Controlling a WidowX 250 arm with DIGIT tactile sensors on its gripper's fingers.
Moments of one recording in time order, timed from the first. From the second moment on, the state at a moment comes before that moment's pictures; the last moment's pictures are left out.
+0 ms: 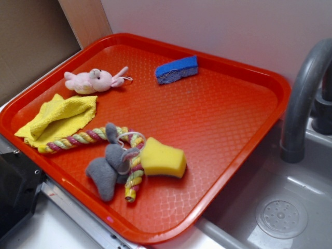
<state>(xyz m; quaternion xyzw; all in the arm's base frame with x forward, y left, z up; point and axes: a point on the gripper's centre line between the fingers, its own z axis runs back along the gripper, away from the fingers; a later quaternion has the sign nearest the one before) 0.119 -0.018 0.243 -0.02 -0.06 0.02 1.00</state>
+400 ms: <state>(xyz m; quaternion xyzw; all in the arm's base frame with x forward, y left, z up) 0.118 -0.018 0.240 -0.02 -0.05 0.02 1.00</state>
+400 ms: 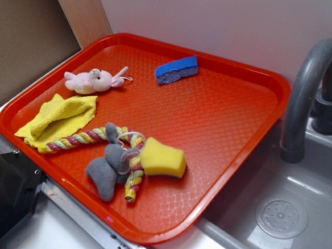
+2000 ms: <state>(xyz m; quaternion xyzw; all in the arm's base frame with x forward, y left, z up) 0.135 -0.113 0.026 -0.05 0.04 -0.13 0.99</state>
